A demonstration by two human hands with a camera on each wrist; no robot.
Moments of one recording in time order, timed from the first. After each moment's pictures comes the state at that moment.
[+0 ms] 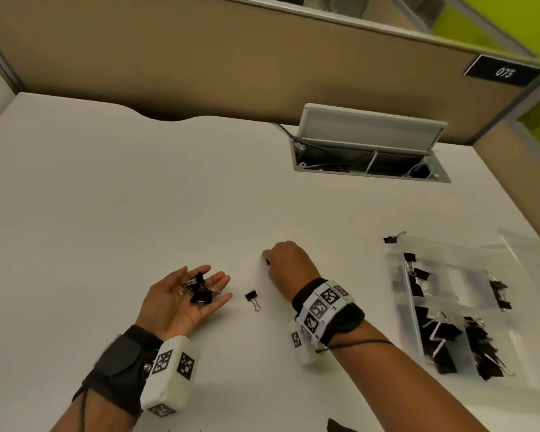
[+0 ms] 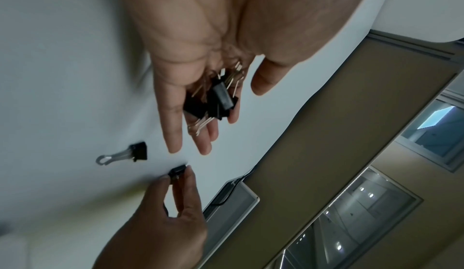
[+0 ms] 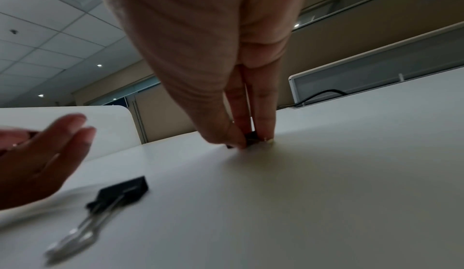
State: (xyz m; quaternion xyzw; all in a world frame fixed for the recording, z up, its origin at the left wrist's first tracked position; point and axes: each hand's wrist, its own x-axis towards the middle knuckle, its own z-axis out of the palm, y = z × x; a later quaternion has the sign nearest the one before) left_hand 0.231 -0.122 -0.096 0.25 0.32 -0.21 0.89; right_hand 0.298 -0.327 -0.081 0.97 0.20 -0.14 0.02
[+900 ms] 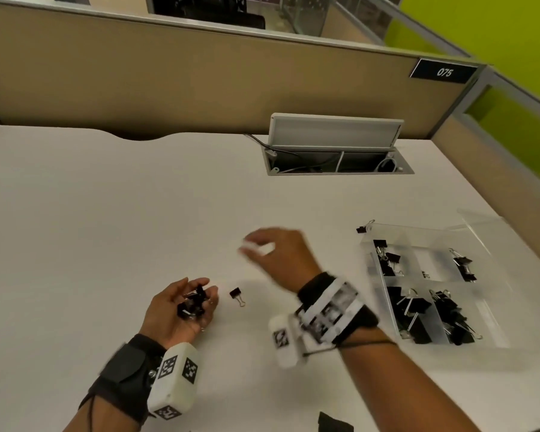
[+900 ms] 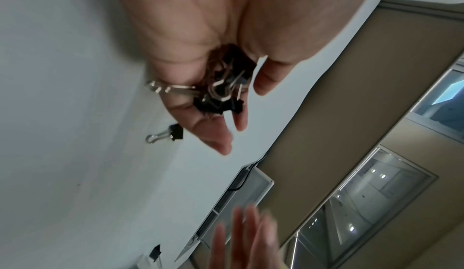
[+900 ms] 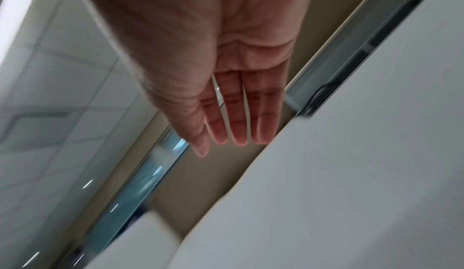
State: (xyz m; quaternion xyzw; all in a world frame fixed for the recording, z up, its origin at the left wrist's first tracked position) left_hand 0.217 -0.145 -0.089 0.25 0.32 -0.25 0.88; right_hand 0.256 -0.343 -0.012 0.91 0.08 -0.02 -0.40
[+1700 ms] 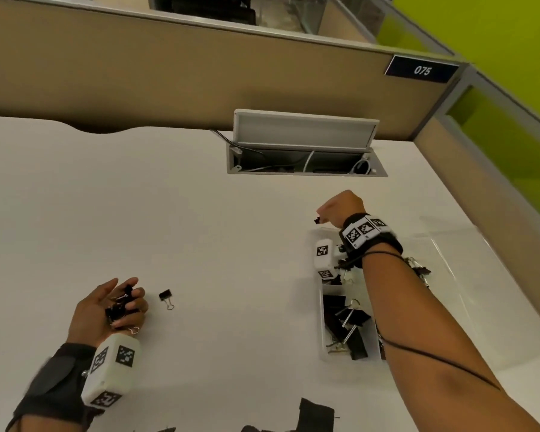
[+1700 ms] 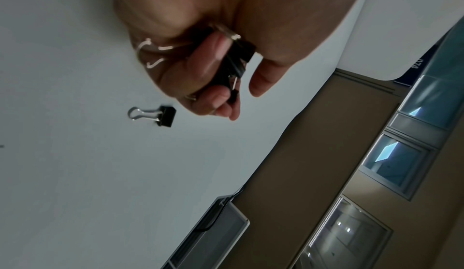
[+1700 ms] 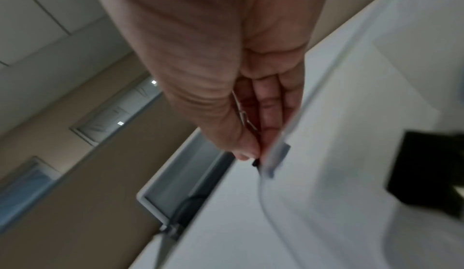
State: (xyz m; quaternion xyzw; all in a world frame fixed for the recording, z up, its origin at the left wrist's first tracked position) left_hand 0.210 -0.185 -0.103 0.24 0.28 -0.15 0.92; right_hand 0.388 -0.586 -0.029 0.96 -0.16 -0.12 -0.19
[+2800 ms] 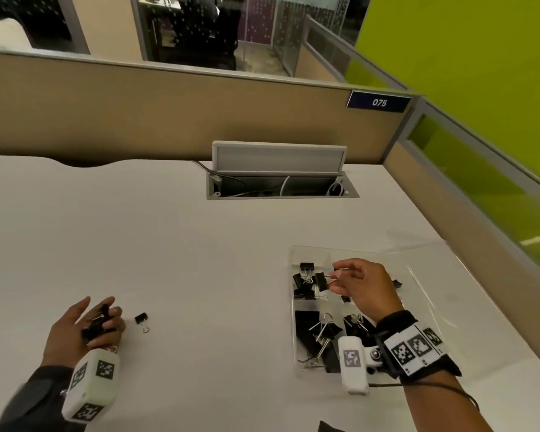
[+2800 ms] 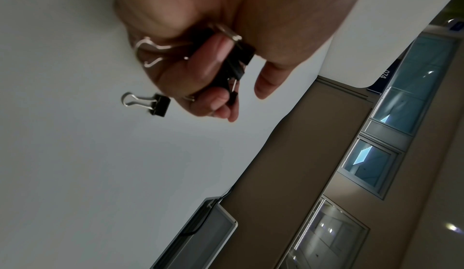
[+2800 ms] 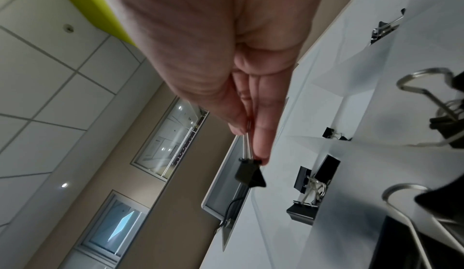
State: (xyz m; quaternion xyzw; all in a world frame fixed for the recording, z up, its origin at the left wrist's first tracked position) left_hand 0.211 -0.192 -0.103 0.25 0.24 -0.12 0.93; right_hand 0.225 -0.641 -0.014 0.79 -0.17 0.00 -0.59
